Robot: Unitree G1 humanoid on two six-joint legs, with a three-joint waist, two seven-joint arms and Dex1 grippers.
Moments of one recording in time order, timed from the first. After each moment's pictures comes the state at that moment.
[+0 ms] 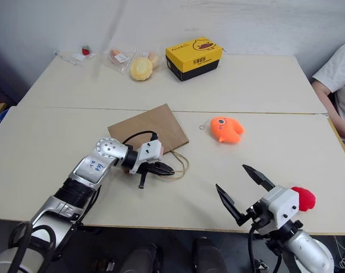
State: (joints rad) left arm -0.70 0.46 -0.36 0.25 -0.08 0.27 -1.18; right arm 0.47 -0.41 -0.20 -0.66 0.42 -0.04 0.59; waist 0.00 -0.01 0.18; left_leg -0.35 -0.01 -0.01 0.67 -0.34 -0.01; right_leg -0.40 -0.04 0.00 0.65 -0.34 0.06
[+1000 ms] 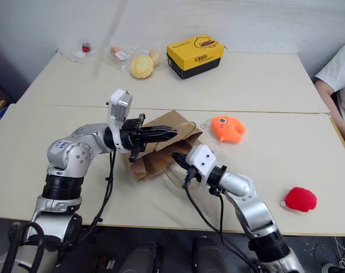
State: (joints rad) left arm -0.73 0.39 0.03 0.00 -0.69 0.78 -1.07; right arm -0.27 -0.33 0.28 -0.17 0.13 0.17 0.60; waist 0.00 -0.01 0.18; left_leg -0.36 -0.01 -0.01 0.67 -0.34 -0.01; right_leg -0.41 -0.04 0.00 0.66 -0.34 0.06
